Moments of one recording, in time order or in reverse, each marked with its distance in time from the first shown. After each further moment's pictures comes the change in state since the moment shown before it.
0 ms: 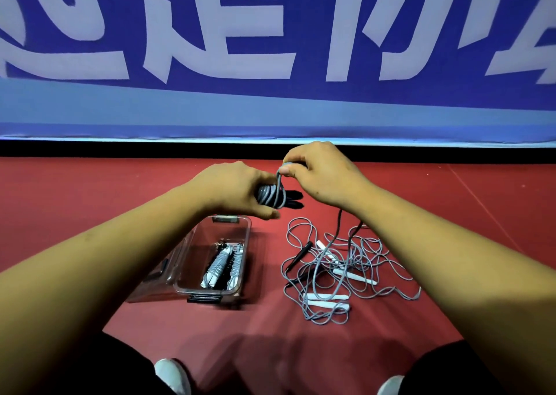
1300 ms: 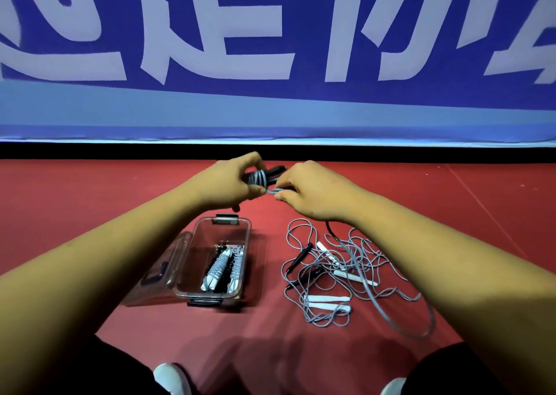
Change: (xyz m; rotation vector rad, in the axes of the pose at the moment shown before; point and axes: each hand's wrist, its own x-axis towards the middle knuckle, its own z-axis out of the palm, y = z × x) left_hand 0.001 -0.017 0.005 -0.628 0.074 -0.191; right_hand -0.003 -0.005 0.014 -0.135 -0.273 -0.087
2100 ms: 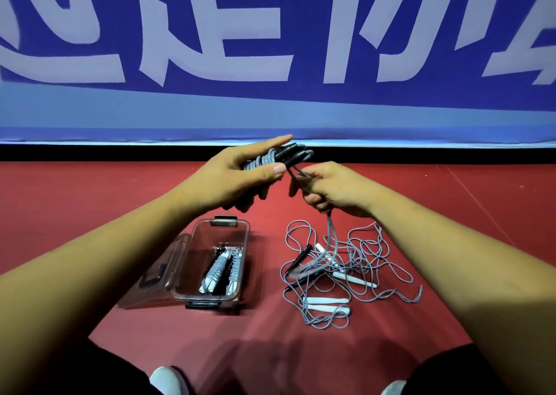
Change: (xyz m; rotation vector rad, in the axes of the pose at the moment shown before) left_hand -0.022 0.029 -0.006 -0.511 -0.018 0.204; right_hand -0.007 0.040 0.004 0.959 -0.103 0.283
